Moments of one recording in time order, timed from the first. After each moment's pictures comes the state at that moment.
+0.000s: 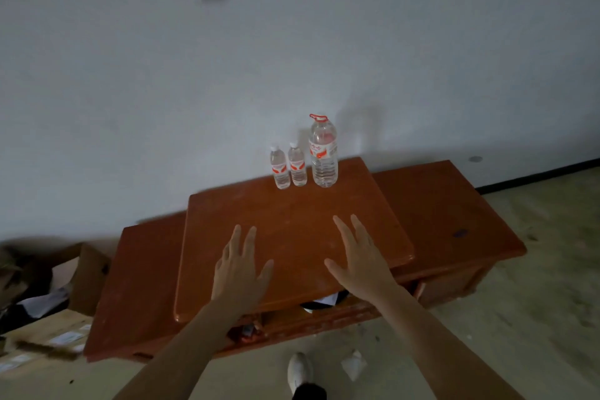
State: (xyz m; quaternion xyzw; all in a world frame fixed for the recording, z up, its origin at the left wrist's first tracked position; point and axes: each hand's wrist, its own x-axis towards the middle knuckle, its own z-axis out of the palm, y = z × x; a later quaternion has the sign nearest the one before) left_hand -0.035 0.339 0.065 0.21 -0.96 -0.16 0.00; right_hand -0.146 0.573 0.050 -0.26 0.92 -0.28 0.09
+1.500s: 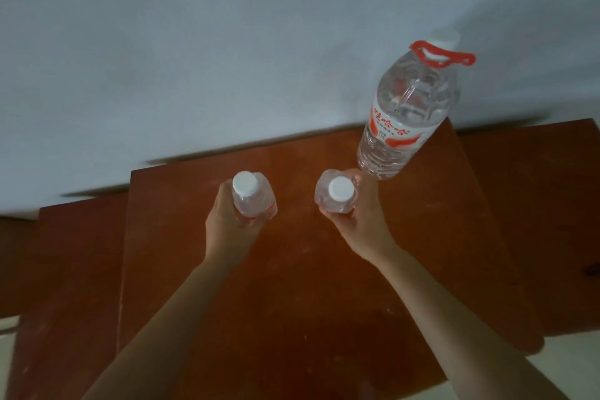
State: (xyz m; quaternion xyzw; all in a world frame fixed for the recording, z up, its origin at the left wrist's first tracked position) left_hand -0.349 0.135 -0.155 0.30 -0.85 -0.42 0.11; right_hand -0.460 0.356 -0.192 -0.24 0.83 -0.49 0.09
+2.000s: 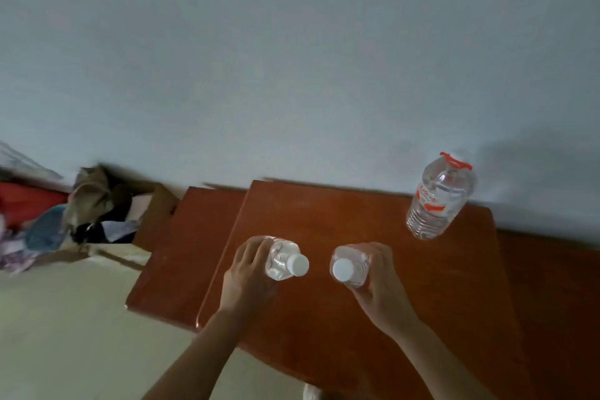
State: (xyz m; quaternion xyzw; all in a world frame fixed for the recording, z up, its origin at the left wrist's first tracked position) left_hand -0.186 0.193 -0.003 0.26 -0.94 -0.15 0.15; right_hand -0.361 0.395 -0.055 -0.44 0.78 -0.44 0.09
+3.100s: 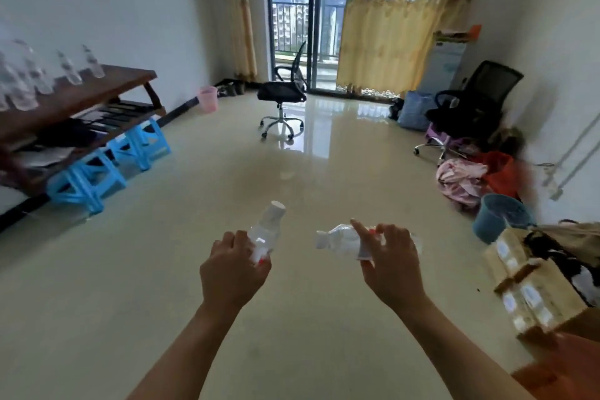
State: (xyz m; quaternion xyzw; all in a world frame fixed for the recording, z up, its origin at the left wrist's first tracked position) left_hand 0.730 0.627 0.120 0.91 -0.30 0.18 0.23; right_hand 0.537 0.402 0.127 -0.93 0.23 -0.29 0.01
